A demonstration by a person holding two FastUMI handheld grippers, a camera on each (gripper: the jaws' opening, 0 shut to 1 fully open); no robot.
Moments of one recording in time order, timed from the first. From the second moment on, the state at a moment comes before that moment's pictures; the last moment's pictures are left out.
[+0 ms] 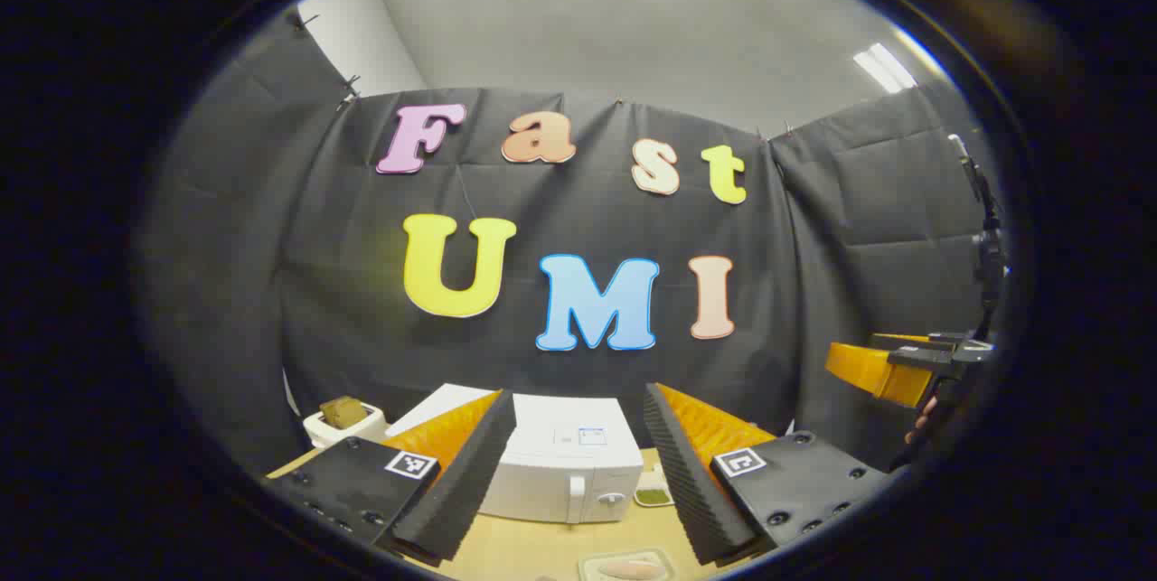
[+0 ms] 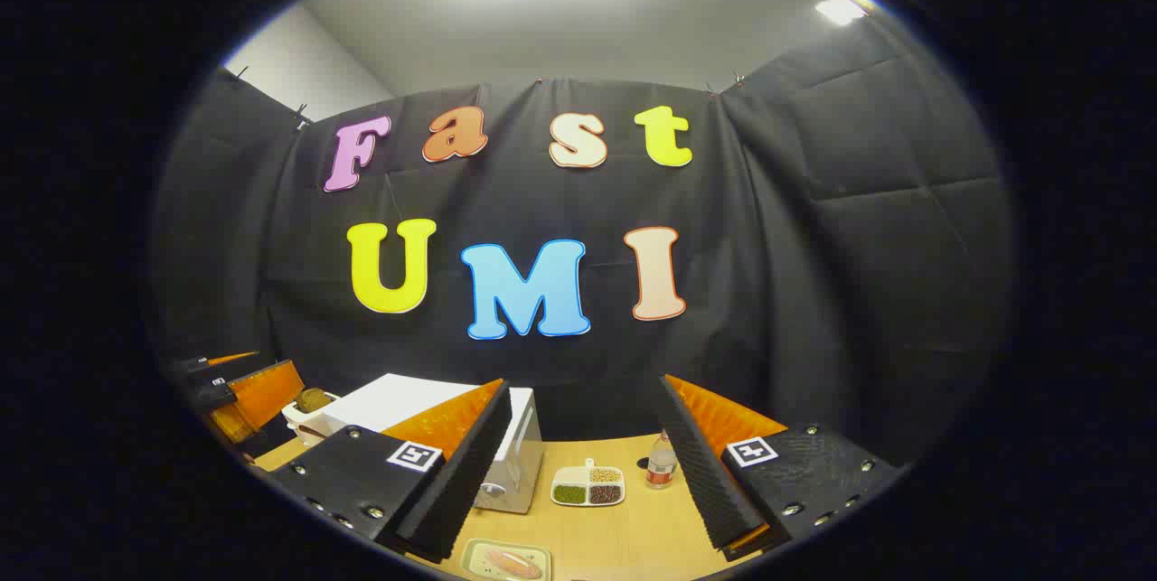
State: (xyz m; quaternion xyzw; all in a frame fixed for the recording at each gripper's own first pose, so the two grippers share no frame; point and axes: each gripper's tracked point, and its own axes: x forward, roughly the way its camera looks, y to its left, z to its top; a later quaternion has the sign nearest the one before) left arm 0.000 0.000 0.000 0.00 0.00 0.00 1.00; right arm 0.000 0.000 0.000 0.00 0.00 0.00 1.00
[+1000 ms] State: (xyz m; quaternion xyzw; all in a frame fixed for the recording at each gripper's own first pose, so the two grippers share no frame) left arm 0.030 0.006 -0.042 -0.01 0.01 0.00 1.00; right arm 0.014 -0.001 -0.015 -0.01 0.01 0.00 1.00
